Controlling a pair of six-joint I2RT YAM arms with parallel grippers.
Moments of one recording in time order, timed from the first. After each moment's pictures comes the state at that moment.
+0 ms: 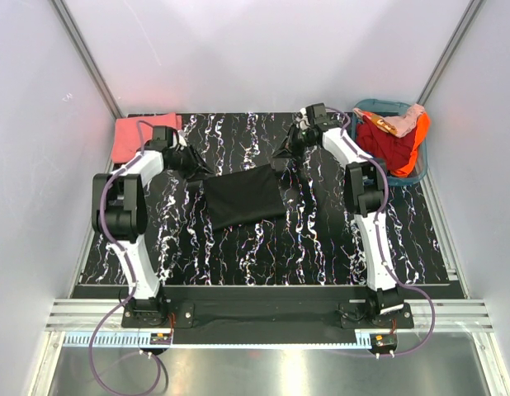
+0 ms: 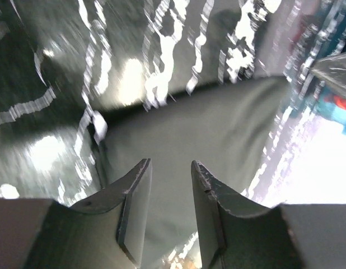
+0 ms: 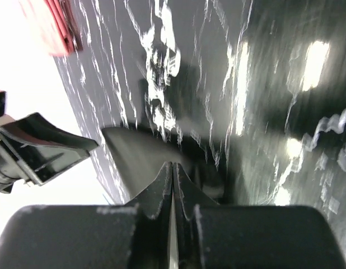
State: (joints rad) left arm -0.02 2.00 1.41 -0.42 0.56 -0.57; right arm 0.25 2.60 2.29 -0.58 -0.69 0.70
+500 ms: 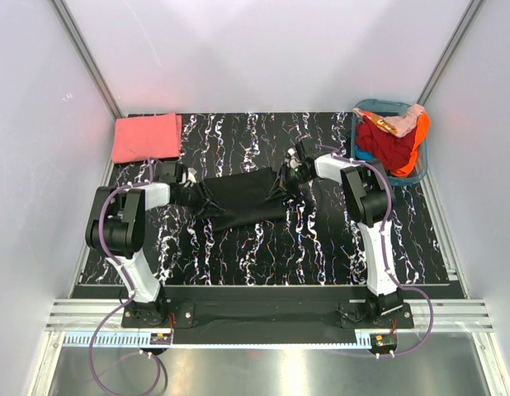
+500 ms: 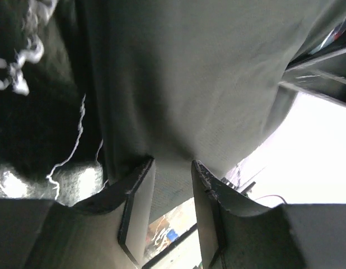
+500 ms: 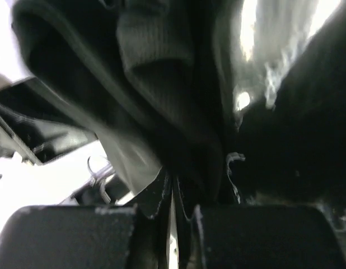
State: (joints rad) left arm -0.09 1.81 0.93 -0.23 0.65 -0.69; right arm 0.35 2.32 1.64 -0.43 -0.75 0.69
